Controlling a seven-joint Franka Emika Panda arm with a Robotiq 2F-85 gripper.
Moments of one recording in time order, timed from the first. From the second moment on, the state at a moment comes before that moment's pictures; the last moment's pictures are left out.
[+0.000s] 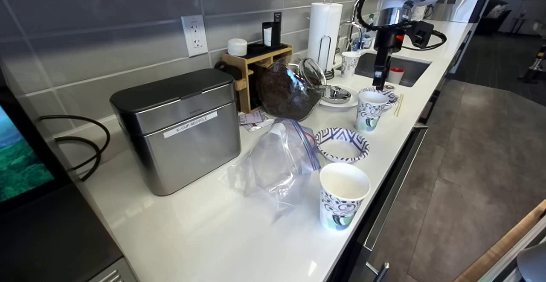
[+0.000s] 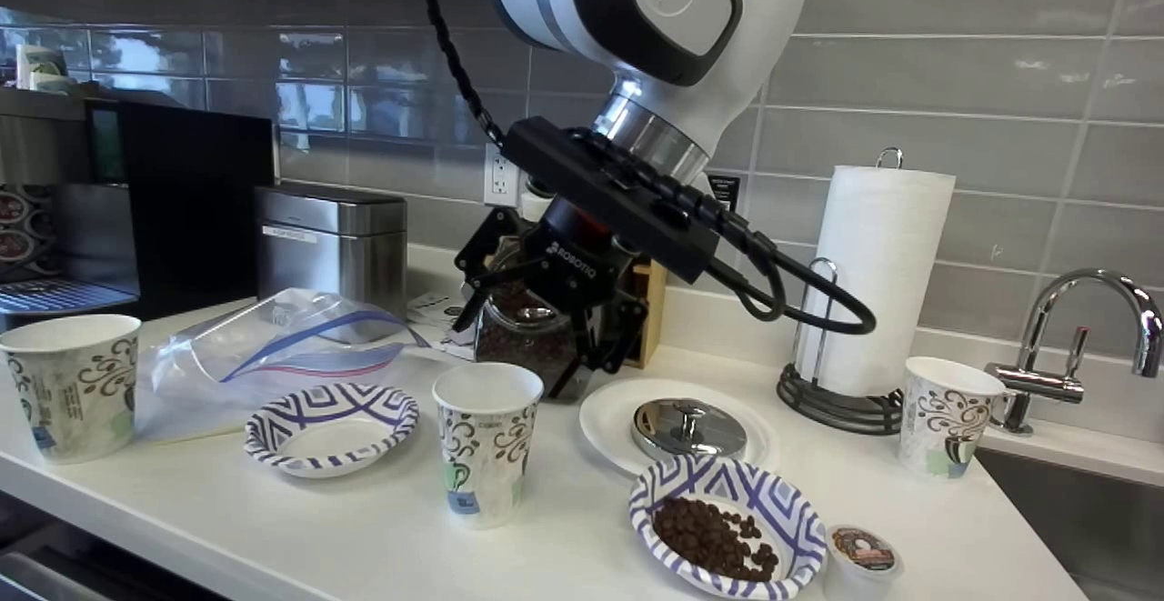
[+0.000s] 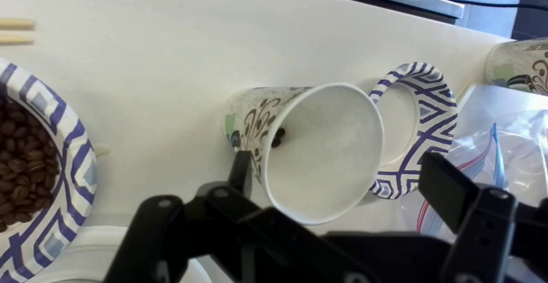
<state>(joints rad) -0.14 0.18 0.01 -1.99 0.30 1.79 -0.79</state>
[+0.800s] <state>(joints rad) -0.15 0.20 -0.05 -2.00 0.30 1.82 -0.44</state>
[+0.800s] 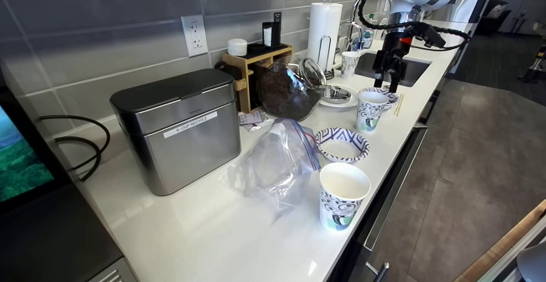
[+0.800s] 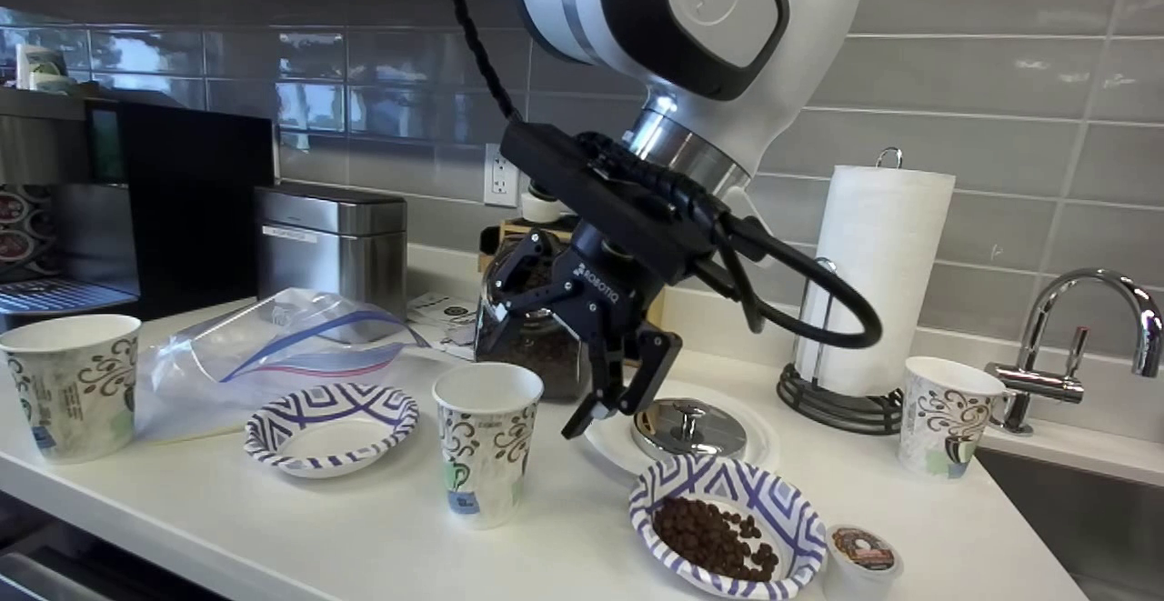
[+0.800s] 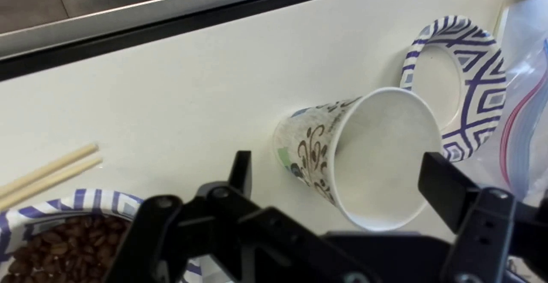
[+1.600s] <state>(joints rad) -0.16 0.29 -0.07 -1.94 0.45 1.90 -0.09</state>
